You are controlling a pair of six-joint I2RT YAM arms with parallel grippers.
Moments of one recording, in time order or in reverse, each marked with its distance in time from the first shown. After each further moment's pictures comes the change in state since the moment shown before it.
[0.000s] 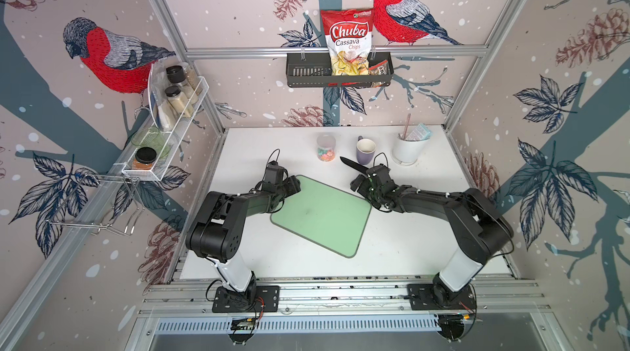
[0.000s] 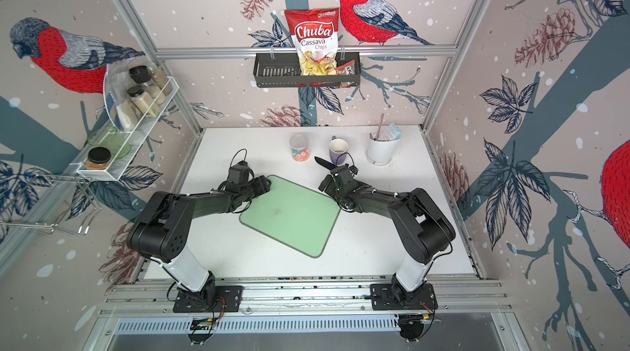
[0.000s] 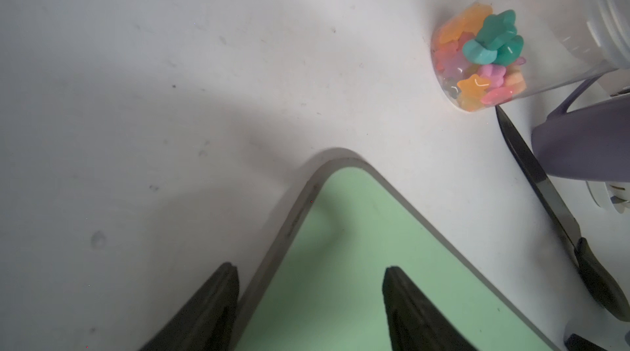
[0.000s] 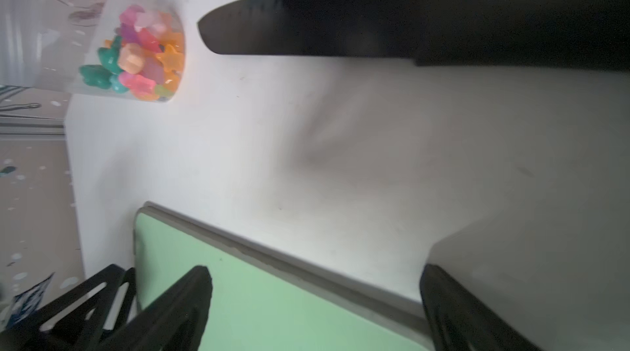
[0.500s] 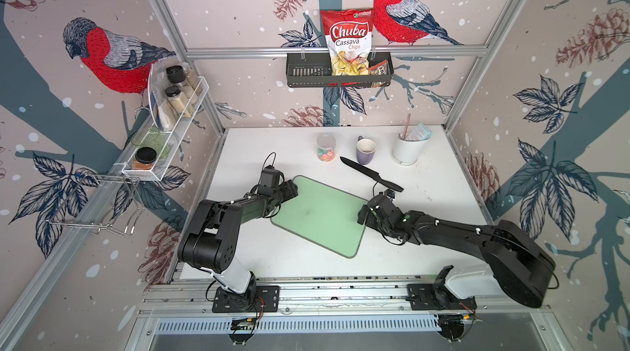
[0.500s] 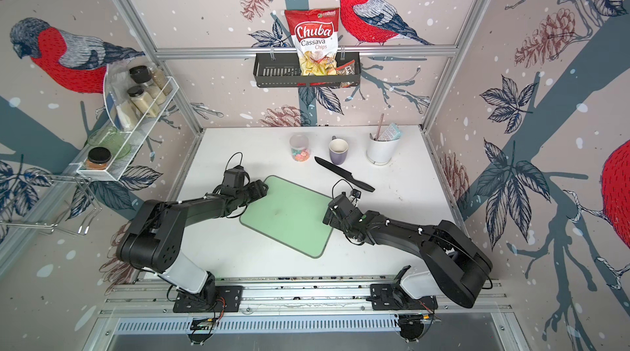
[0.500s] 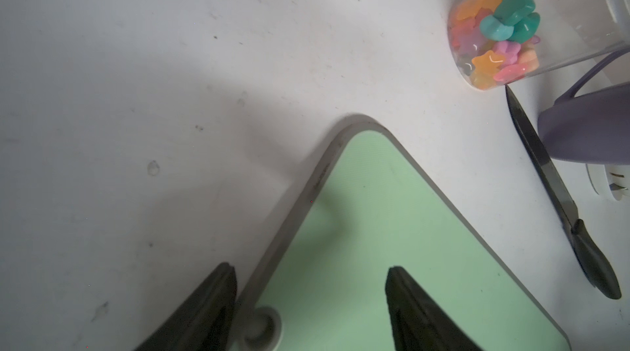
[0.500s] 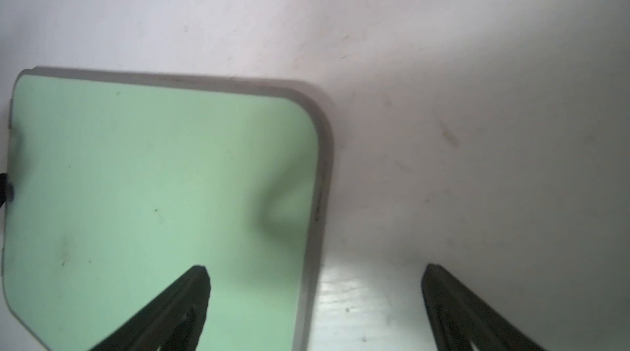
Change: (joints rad) left arm 0.021 -0.058 -0.063 -0.023 0.026 -0.015; right arm 0.248 -0.272 -0.257 -0.125 0.142 0.039
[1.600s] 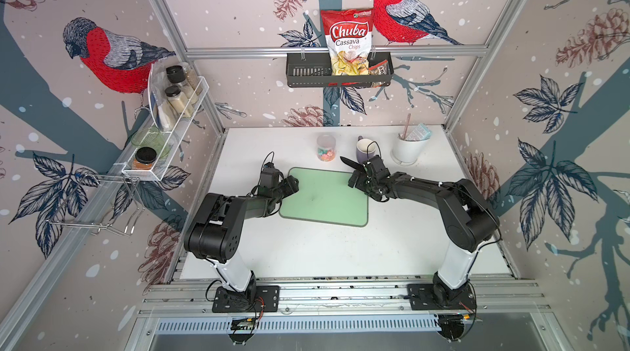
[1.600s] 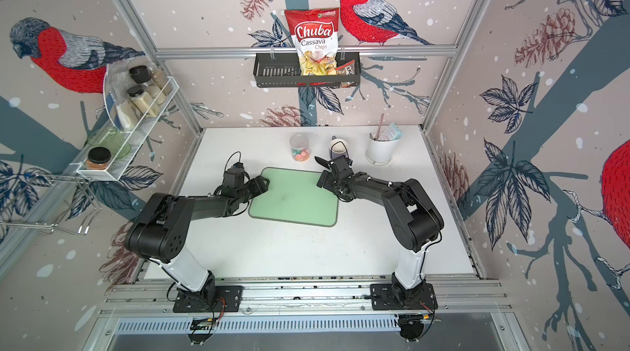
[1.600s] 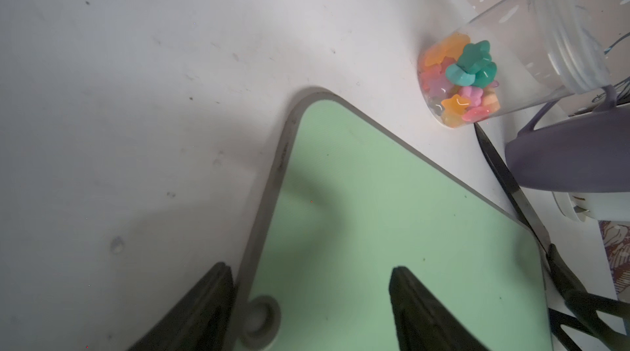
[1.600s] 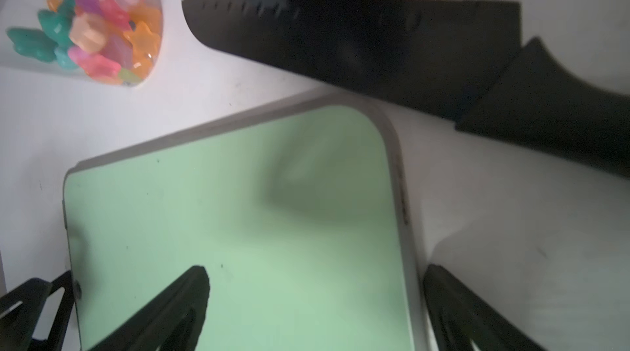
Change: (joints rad) left arm 0.007 0.068 -0.002 0.175 0.022 -0.008; right arm -0.288 0.413 0.491 -0.070 -0.198 -0.215
